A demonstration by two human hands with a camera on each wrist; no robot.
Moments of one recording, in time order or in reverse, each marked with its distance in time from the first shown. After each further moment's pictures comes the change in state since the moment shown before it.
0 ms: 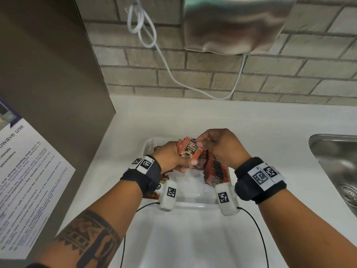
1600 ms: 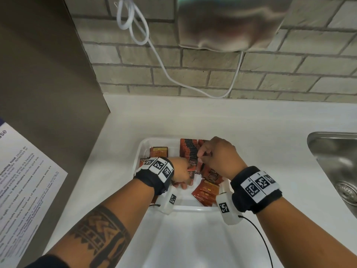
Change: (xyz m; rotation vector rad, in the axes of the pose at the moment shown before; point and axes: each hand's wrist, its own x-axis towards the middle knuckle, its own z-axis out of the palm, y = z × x) left_hand 0.033 0.002 0.030 0.783 -0.299 -0.463; right_hand -0.001 0.031 0.011 -0.451 -0.022 0.022
